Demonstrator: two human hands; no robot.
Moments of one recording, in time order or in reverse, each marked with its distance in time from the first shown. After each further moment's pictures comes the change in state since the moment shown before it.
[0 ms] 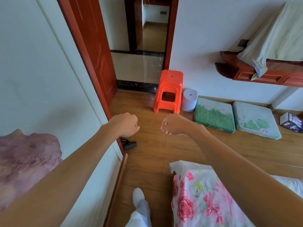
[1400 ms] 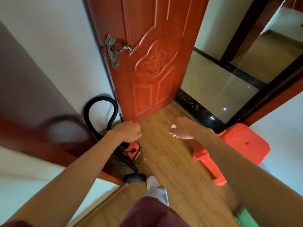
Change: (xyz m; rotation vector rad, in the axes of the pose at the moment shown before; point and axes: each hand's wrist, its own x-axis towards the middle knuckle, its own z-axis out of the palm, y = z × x) left_hand 0.396 -0.234 -0.074 -0.434 -0.074 -0.578; right_hand 0.560 -0.038 -0.210 -0.371 -0.308 -0.529
